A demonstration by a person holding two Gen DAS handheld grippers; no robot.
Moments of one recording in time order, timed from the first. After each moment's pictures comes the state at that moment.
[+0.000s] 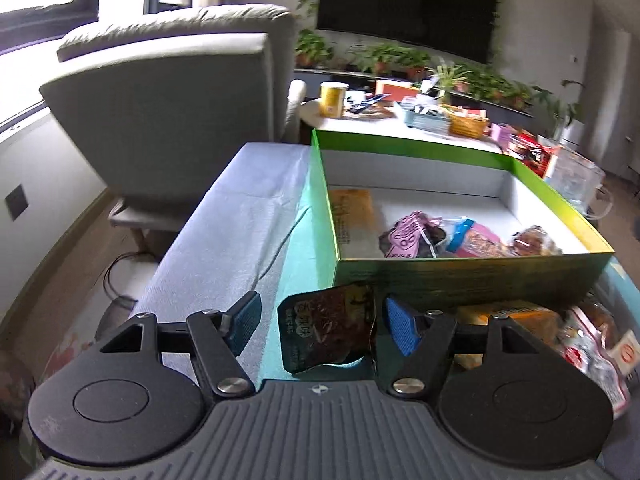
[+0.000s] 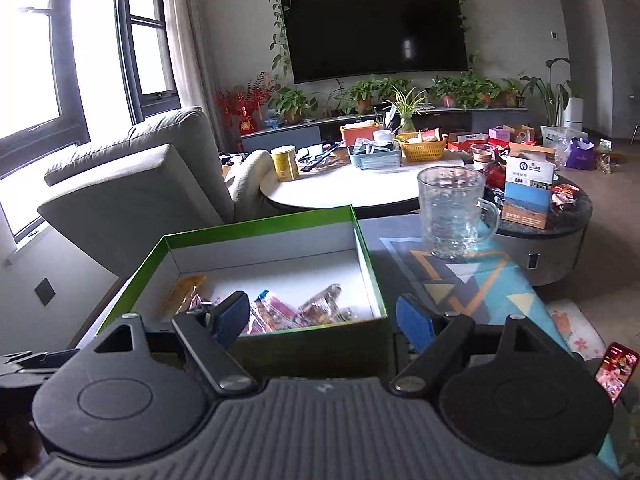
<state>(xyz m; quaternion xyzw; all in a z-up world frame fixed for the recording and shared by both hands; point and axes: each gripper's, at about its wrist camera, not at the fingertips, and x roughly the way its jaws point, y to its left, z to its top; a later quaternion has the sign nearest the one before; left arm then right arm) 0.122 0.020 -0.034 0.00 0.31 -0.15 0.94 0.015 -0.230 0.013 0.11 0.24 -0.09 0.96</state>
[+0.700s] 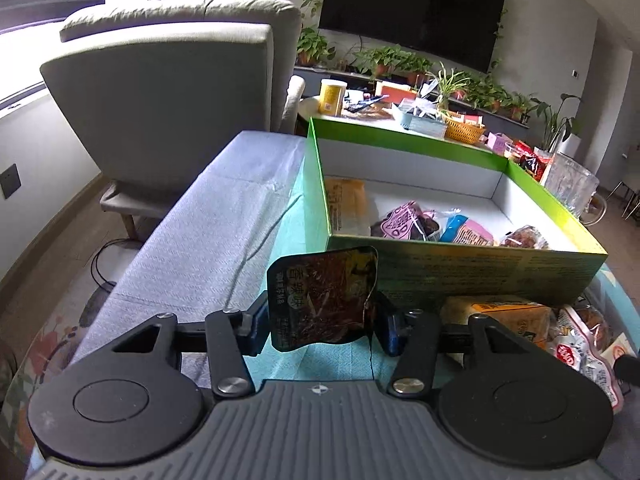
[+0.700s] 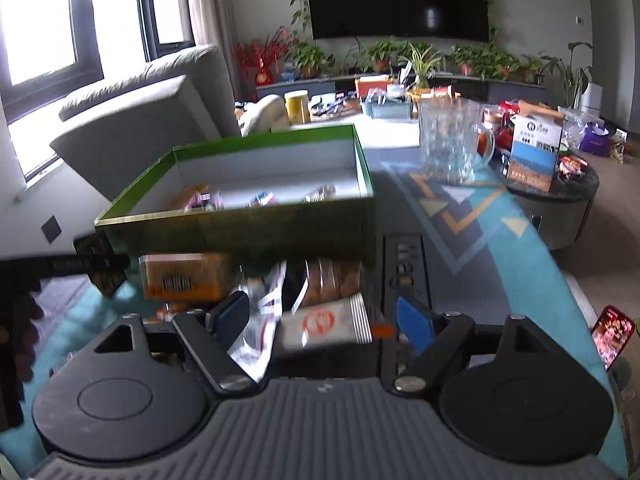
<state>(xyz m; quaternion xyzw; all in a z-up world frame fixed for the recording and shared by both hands) 0.109 0.029 -0.041 -0.02 0.31 -0.16 0.94 -0.023 -0.229 -0.038 0.08 0.30 -0.06 0.95</state>
